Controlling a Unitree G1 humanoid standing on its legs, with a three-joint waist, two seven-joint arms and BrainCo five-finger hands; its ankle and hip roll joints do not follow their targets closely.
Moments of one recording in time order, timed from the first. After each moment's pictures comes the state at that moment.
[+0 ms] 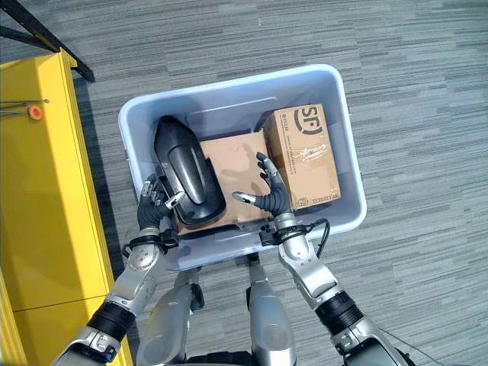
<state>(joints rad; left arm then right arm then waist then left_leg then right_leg) -0.23 0.24 -0.28 0.30 -0.40 -0.23 0.51 -0.31 -0.37 0.45 0.07 0.25 -0.15 -0.32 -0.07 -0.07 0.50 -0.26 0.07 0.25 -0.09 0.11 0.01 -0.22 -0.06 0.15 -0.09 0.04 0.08</state>
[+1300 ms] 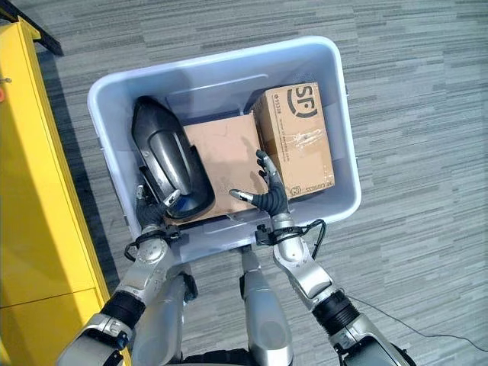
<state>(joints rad) -0.36 0.17 -0.26 0.50 -0.38 -0.24 0.68 -0.33 -0.37 0.51 0.07 0.27 -0.18 -0.42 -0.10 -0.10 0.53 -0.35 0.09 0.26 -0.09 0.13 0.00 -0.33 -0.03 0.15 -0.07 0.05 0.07</state>
